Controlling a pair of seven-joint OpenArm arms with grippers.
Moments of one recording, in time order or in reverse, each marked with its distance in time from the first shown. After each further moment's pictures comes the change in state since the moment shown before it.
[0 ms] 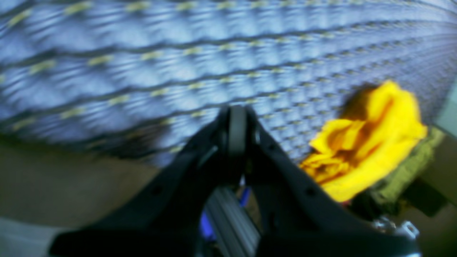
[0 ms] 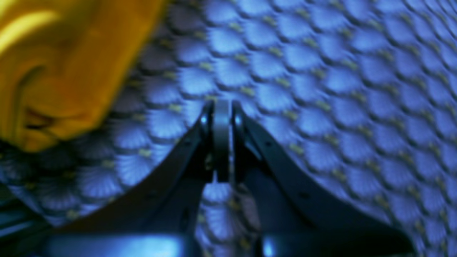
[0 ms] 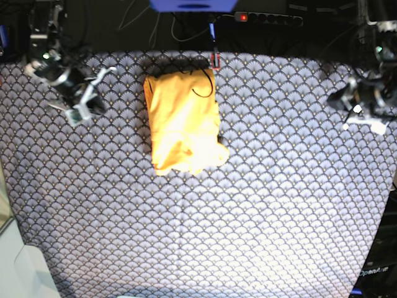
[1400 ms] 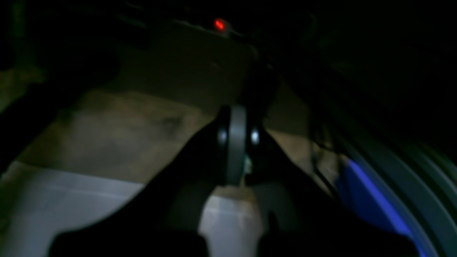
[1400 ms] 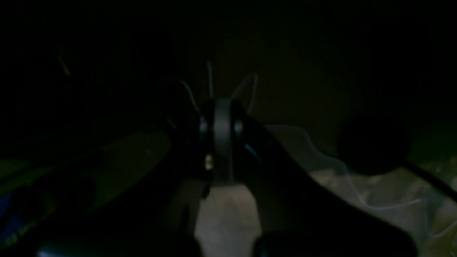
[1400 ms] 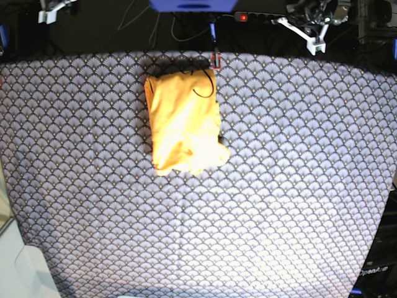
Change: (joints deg) left arm 18.5 6.8 29.6 -12.1 23.8 -10.8 -34.8; right arm -8.4 -4.6 24.2 -52.0 -8.5 -0.6 32.7
